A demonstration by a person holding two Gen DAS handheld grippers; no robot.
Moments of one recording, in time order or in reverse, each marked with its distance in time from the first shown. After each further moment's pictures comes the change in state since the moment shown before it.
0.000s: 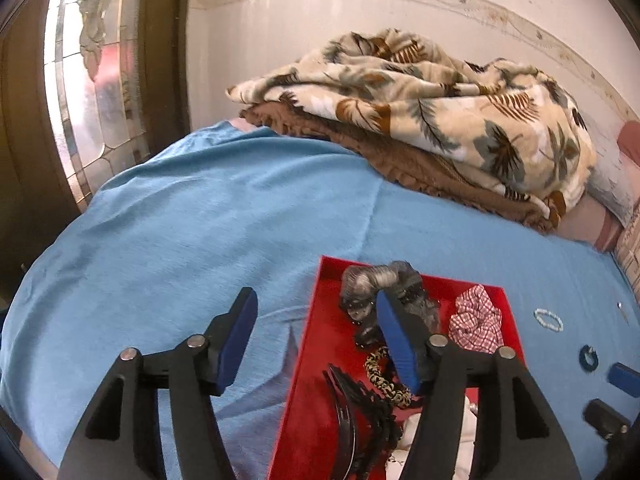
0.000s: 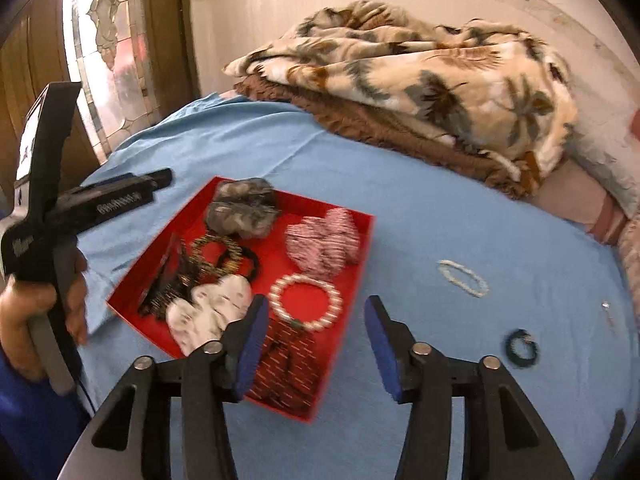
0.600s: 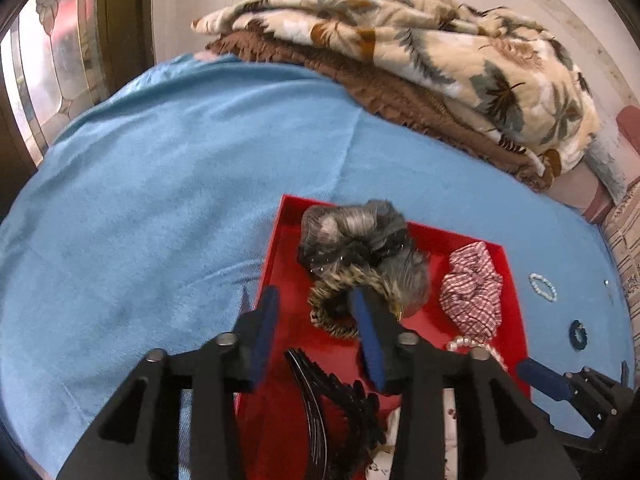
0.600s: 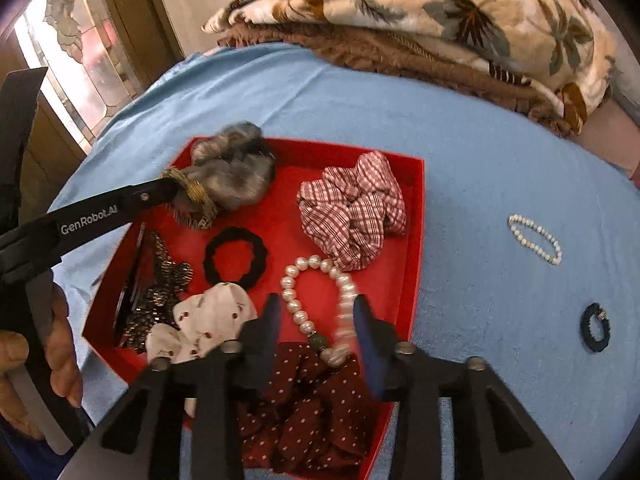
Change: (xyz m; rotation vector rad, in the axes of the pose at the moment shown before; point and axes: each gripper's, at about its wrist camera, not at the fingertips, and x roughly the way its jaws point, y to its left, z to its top) left arm 0.054 -0.013 -0.008 0.011 0.242 -0.105; right arm 0.095 0.028 0.017 0.084 0.176 0.115
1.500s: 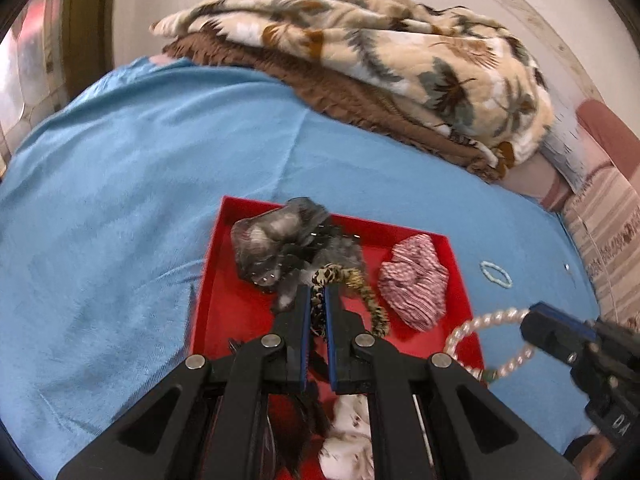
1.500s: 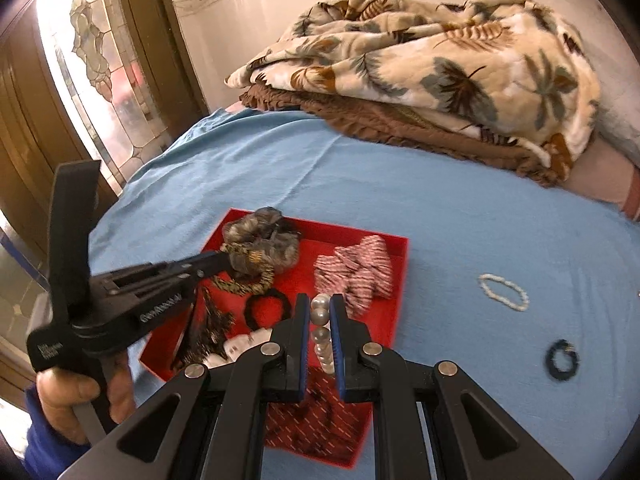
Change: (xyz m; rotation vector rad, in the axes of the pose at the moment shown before) left arm 0.001 -0.014 0.002 0.018 0.032 -0.160; right arm -0.053 -0.006 0.028 0.024 -0.128 0.070
